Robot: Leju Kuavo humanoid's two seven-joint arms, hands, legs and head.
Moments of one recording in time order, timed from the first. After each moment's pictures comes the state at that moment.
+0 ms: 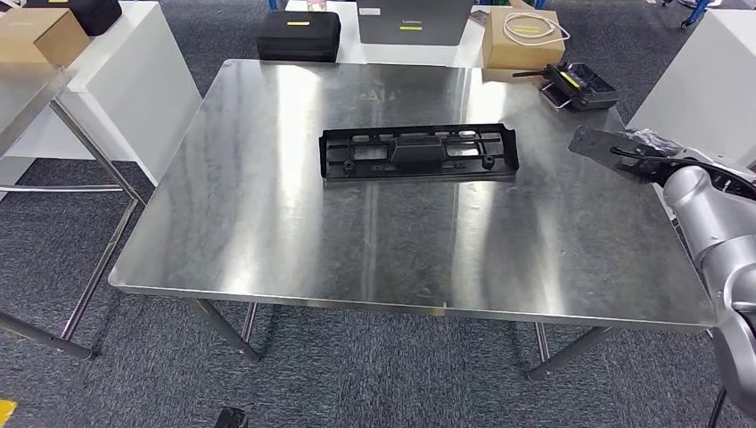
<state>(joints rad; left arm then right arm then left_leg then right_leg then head) -0.16 -0.16 0.71 -0.21 -0.73 0.11 -0.46 -1.21 -0.39 0.45 -0.33 0.94 0.30 0.06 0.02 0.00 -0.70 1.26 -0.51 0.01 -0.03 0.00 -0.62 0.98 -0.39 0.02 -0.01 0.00</state>
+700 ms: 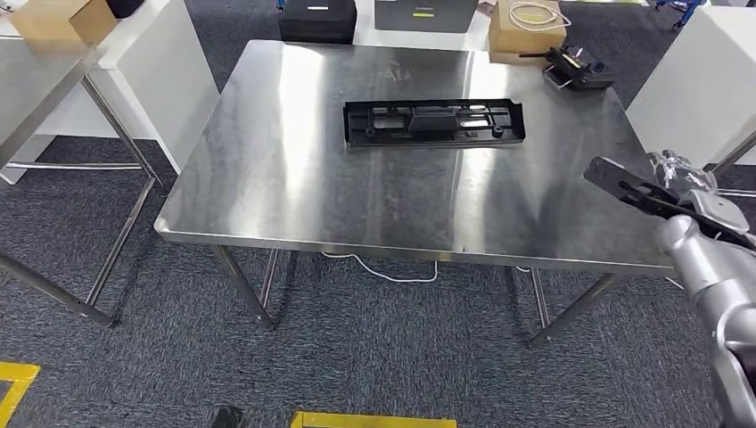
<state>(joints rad) -0.16 -0.17 0.71 -0.21 -0.72 0.13 -0.47 -1.04 -0.42 0.45 -0.34 0.98 -0.04 0.19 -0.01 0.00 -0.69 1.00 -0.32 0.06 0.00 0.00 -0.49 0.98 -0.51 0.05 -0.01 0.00</state>
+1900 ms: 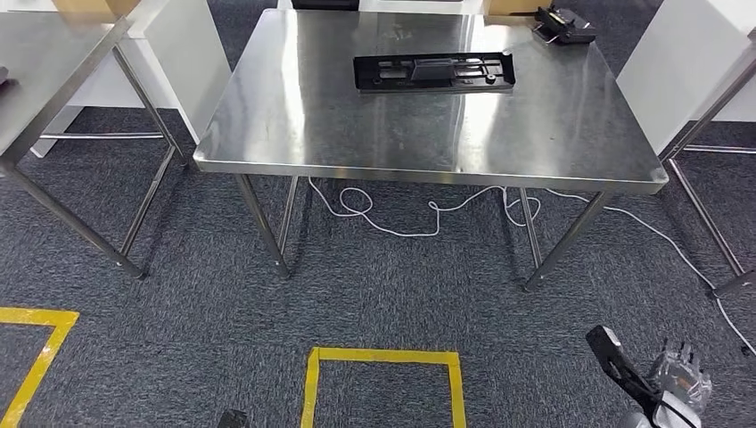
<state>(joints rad) -0.15 -0.19 0.73 -0.21 -0.72 0.16 -0.47 -0.35 -0.35 0.12 -0.34 0.97 -0.59 0.33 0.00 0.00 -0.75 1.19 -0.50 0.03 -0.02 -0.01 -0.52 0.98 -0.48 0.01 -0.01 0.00</state>
